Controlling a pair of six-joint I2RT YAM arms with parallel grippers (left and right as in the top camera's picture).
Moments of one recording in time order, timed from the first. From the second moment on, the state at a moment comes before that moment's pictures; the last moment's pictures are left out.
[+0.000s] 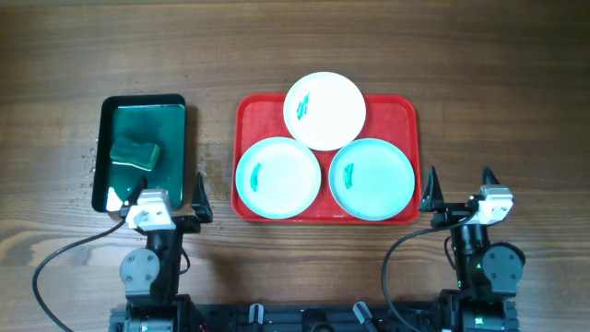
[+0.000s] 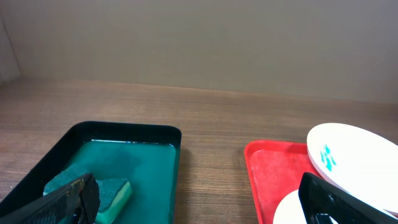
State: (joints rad) left arm 0.02 0.01 0.01 -0.07 0.01 -0.09; right arm -0.08 0.02 0.01 0.00 -0.08 0.07
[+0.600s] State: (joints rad) left arm 0.02 0.01 0.01 0.66 0.77 -0.30; right arm -0.08 0.02 0.01 0.00 -0.08 0.07
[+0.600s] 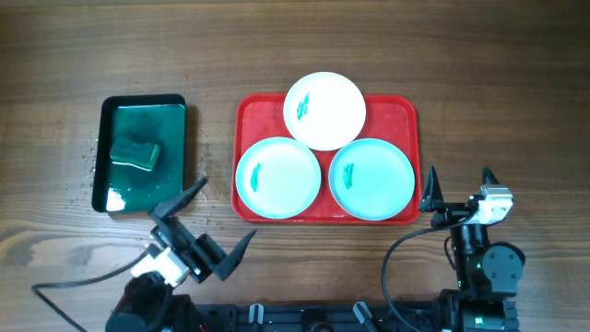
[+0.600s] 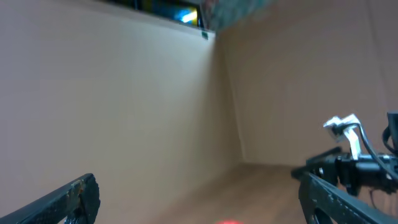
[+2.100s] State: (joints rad) left arm 0.31 1.62 1.35 -0.91 -0.06 -0.89; right arm -0.08 0.03 0.01 0.00 -0.08 0.07
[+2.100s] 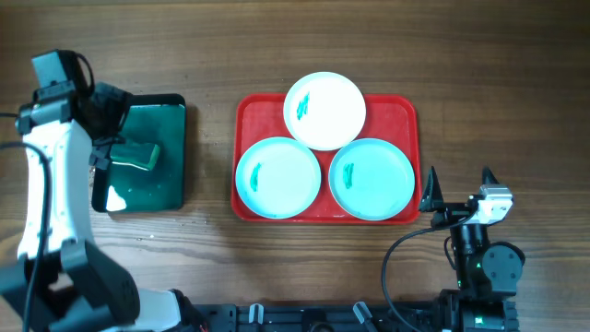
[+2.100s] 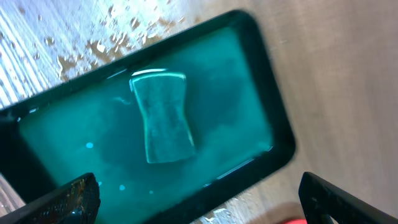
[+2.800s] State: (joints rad) left arm 0.30 1.99 1.35 -0.86 -0.05 -0.93; right arm -0.08 0.03 0.01 0.00 -0.08 0.07
